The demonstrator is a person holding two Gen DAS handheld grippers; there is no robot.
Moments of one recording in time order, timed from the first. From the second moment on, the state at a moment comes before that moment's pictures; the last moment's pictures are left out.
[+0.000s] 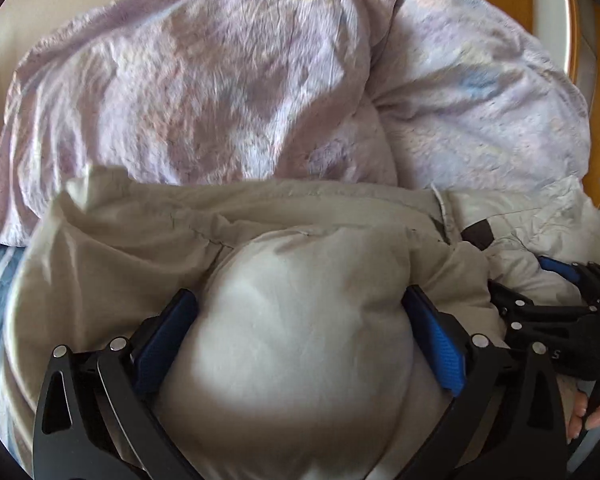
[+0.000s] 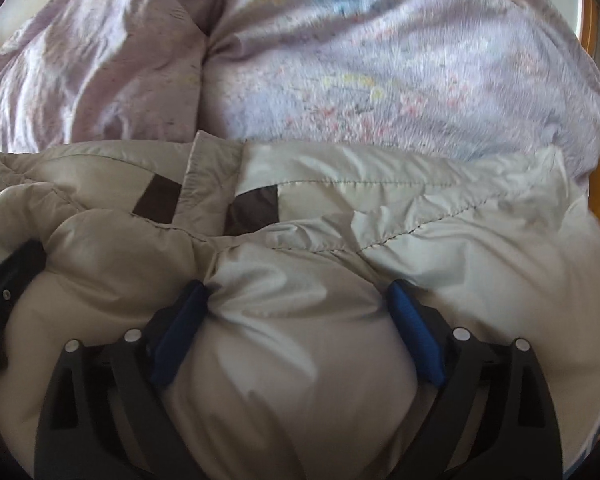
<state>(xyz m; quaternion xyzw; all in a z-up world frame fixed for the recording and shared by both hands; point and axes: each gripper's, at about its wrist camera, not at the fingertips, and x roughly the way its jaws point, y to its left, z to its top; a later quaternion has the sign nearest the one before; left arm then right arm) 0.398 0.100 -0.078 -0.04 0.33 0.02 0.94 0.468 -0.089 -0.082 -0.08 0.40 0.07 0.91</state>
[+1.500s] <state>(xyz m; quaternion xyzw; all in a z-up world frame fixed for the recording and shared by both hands) 0.411 0.174 -0.096 -0.05 0.38 0.17 0.91 0.498 -0.232 -0.111 -0.04 0.40 -0.07 0.91</state>
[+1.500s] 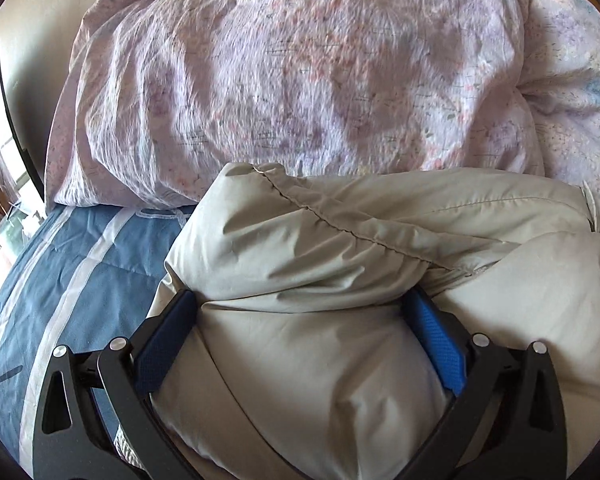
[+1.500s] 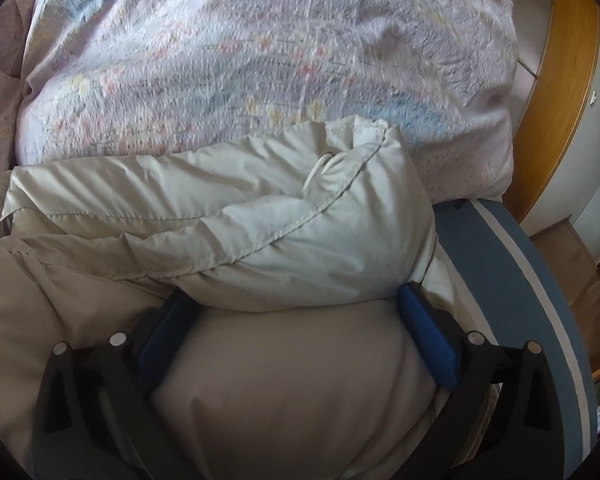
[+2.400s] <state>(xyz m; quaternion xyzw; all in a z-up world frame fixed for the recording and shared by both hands) 0.398 0.195 -0.087 -0.09 0.39 0.13 0.91 0.478 -0.203 -0.086 0.02 0.43 0.02 0.90</state>
